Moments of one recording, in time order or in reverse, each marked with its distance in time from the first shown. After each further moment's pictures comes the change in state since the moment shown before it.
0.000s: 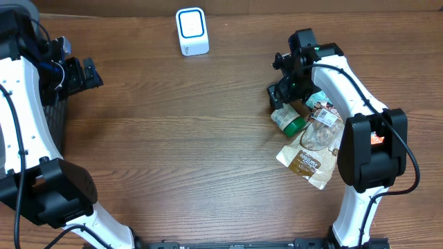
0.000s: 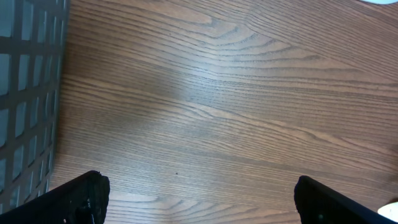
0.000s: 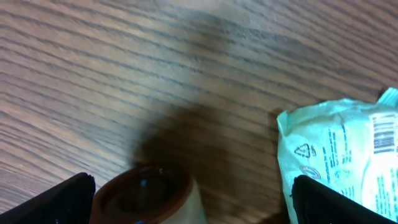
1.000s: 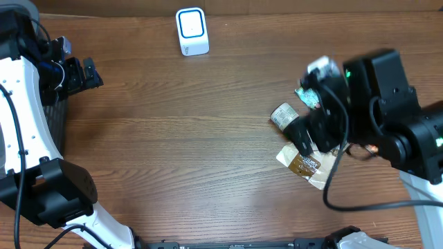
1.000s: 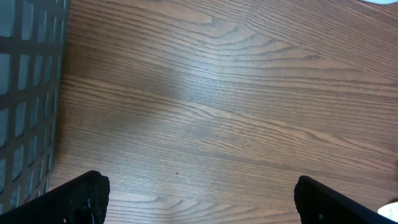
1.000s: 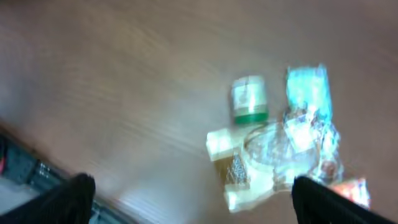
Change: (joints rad) left arm 0.000 0.000 0.000 0.000 0.000 0.000; right arm 0.196 -0.752 0.216 -0.632 -0.052 0.106
